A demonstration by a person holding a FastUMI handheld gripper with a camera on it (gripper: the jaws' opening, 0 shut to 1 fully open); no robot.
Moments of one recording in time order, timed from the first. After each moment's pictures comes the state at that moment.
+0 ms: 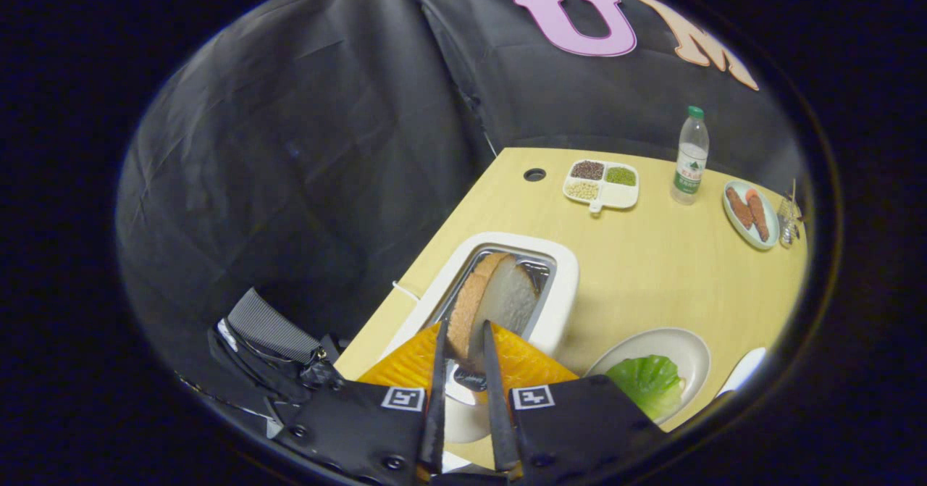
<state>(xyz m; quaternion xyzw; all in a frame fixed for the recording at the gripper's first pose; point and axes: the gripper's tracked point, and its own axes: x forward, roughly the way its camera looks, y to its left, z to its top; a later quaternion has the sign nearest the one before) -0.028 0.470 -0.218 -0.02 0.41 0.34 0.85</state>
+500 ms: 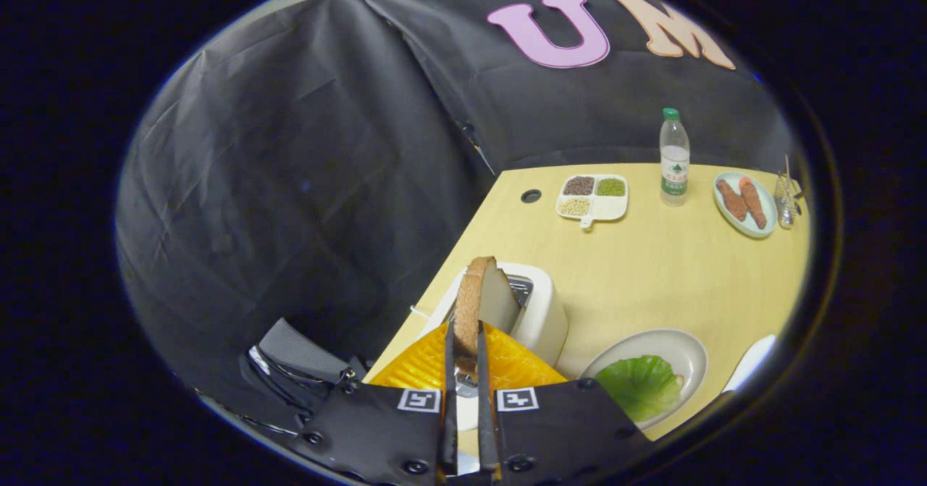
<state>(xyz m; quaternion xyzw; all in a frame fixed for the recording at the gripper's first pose) -0.019 0.444 -0.161 0.08 0.40 0.35 0.84</state>
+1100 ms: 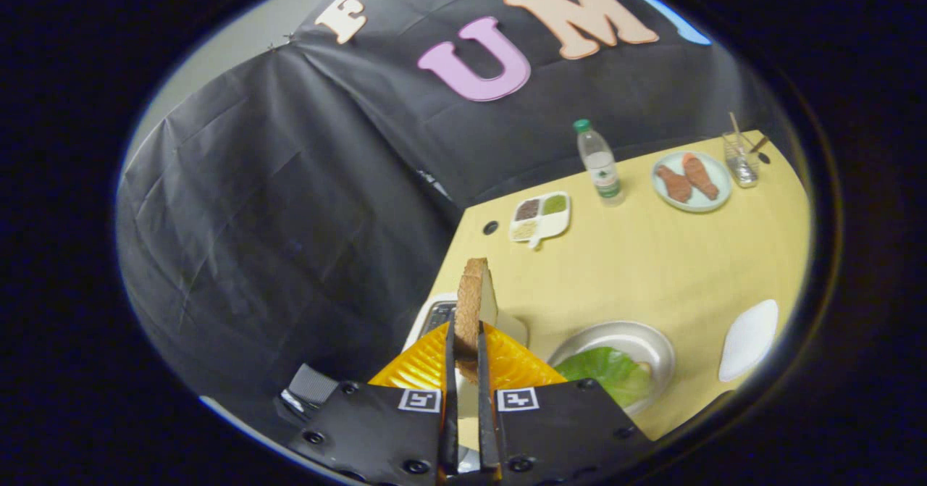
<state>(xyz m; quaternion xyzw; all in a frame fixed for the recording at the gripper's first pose) 0.015 0.319 -0.135 0.17 0.38 0.26 0.87</state>
